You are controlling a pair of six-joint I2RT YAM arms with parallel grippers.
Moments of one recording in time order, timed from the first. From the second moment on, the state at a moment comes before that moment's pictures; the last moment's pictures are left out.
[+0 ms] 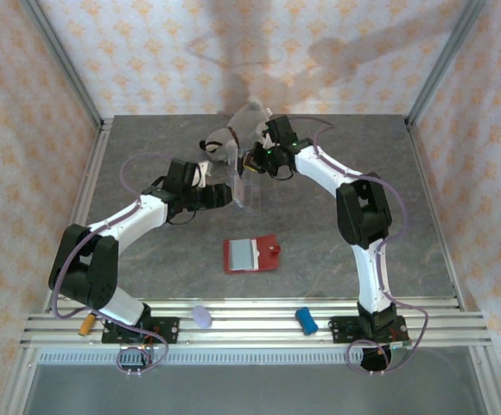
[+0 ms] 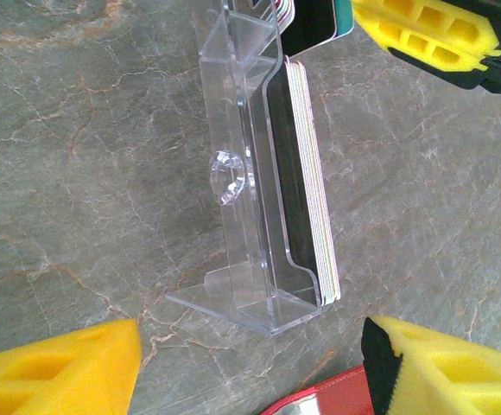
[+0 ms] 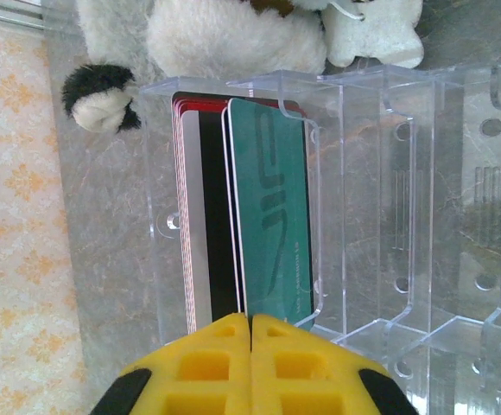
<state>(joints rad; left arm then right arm) -0.30 1.53 0.94 -0.24 0.36 -0.51 0.47 2.16 1.78 -0.46 -0.46 0.80</state>
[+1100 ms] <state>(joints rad) -0.30 1.34 0.97 -0.40 0.31 -0.50 0.47 1.98 1.81 -0.70 -0.40 0.64</state>
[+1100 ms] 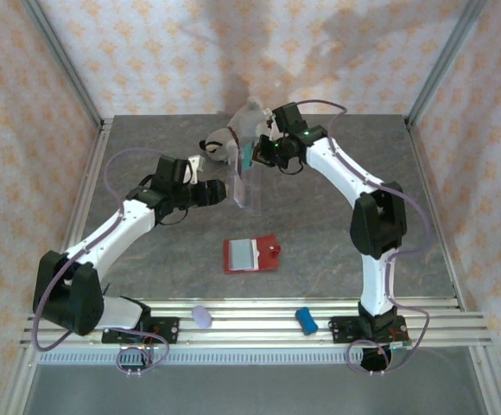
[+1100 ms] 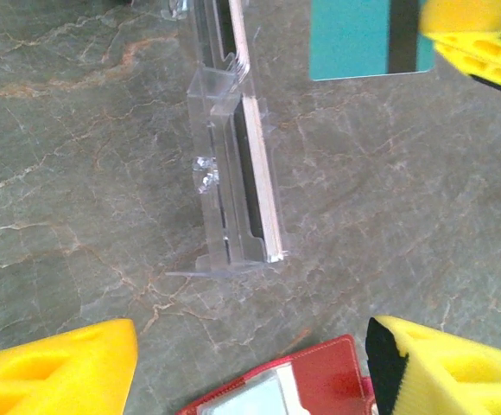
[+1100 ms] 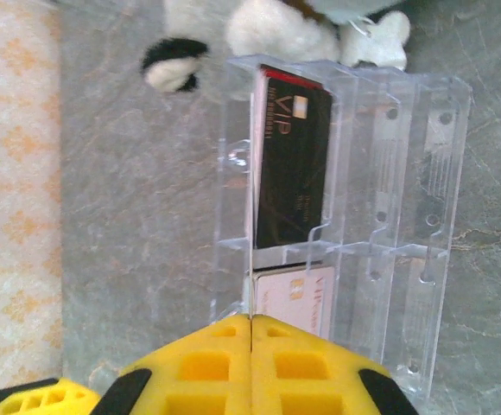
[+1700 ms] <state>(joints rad) -0.44 1.14 0.58 -0.39 0.44 -0.67 0.47 1.53 0.92 -0.53 -0.77 0.54</state>
